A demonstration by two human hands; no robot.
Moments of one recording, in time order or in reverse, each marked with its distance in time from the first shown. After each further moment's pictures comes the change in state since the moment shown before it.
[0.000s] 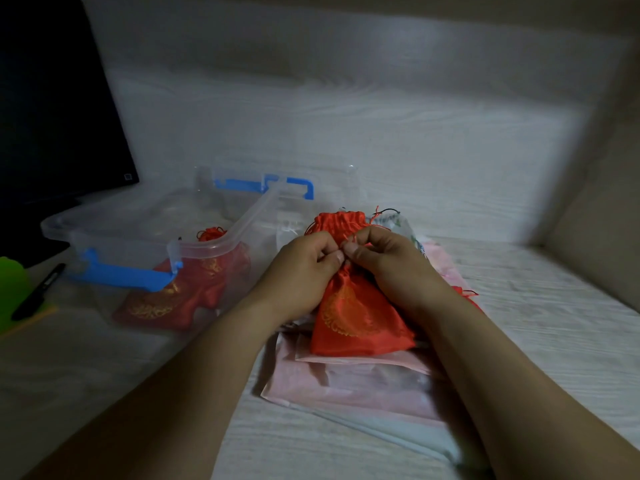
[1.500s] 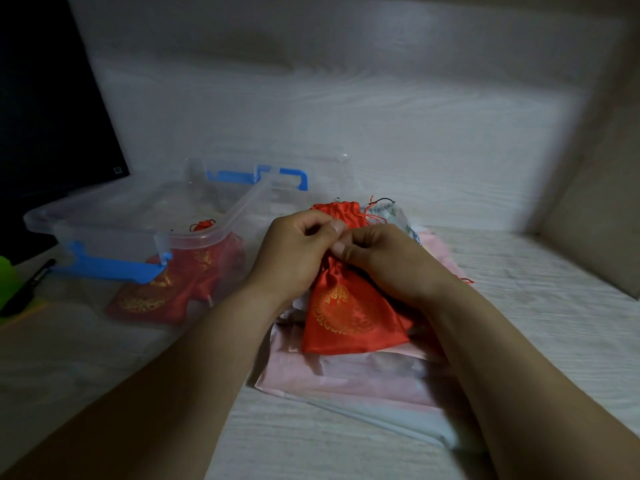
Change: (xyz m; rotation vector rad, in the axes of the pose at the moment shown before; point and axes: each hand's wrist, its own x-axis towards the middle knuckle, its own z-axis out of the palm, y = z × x) left_hand 0.003 0.017 0.006 -0.307 0.207 -0.014; right_hand -0.002 -0.006 -0.011 -0.339 -0.146 -0.027
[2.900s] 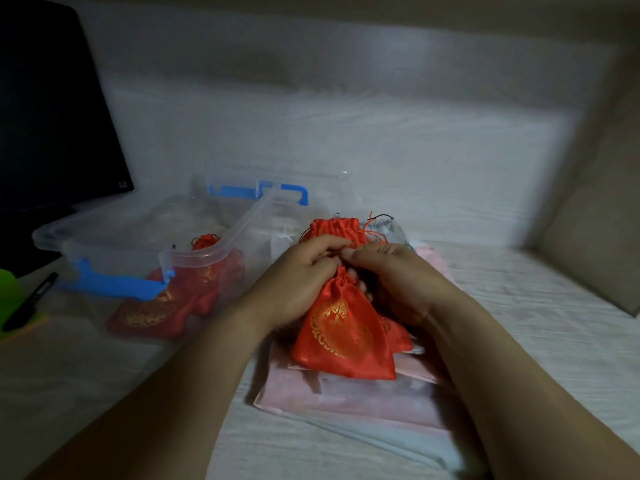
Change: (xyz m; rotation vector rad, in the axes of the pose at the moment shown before) left_hand -0.003 -0.006 -0.007 -0.114 -0.335 -0.123; right_hand 0.001 -0.003 0.001 0.578 -0.032 0.233
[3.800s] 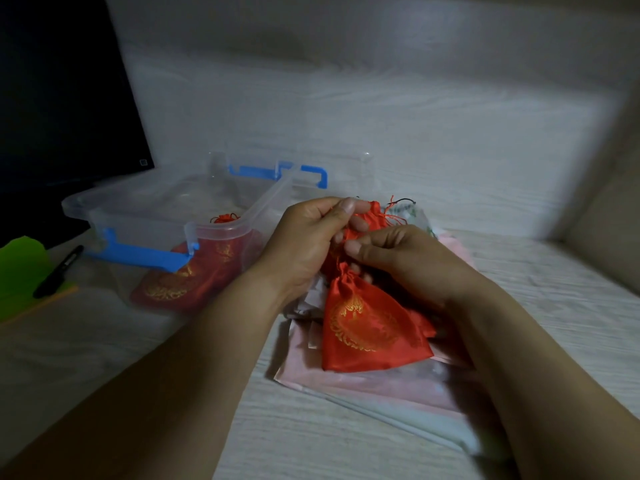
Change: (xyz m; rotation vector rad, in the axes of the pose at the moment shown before) left_hand 0.006 0.010 -0.005 -0.266 0.186 0.067; right_hand -0.007 0.001 0.005 -0.294 -0.099 -0.124
